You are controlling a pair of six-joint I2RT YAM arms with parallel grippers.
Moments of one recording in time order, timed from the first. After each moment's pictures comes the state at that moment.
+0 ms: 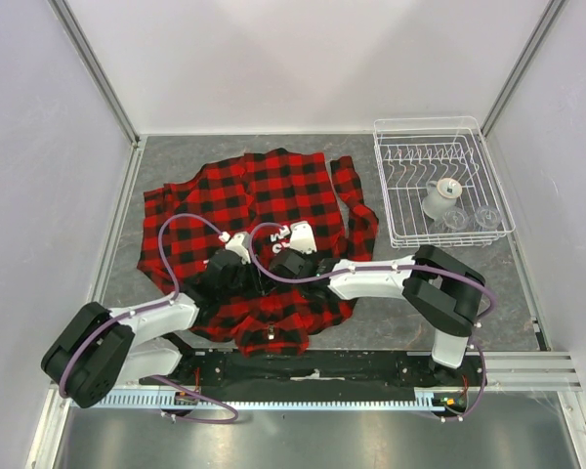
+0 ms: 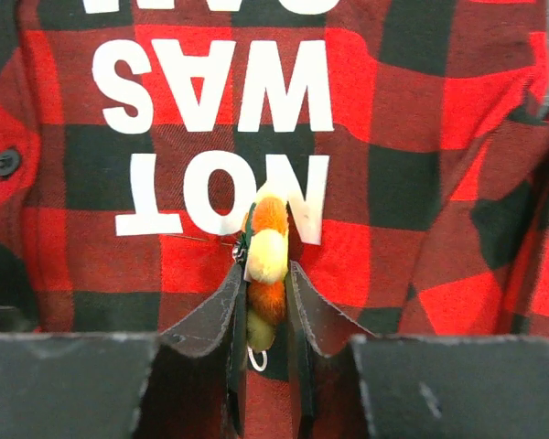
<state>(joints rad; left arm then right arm) -0.61 1.18 0.29 0.29 0.13 -0.69 1.10 1.81 1.04 -0.19 0.66 0.63</state>
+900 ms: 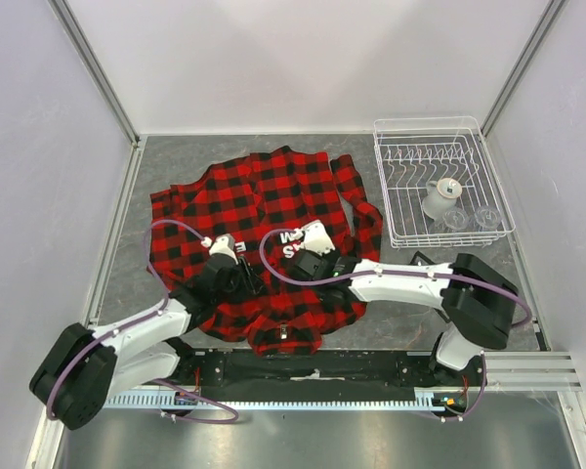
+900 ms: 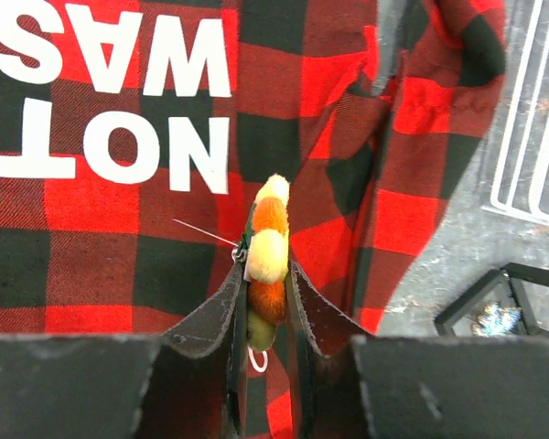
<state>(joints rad) -0.61 1.06 0.27 0.09 -0.08 -0.78 1.09 1.66 0.99 -0.44 0.79 0.50</state>
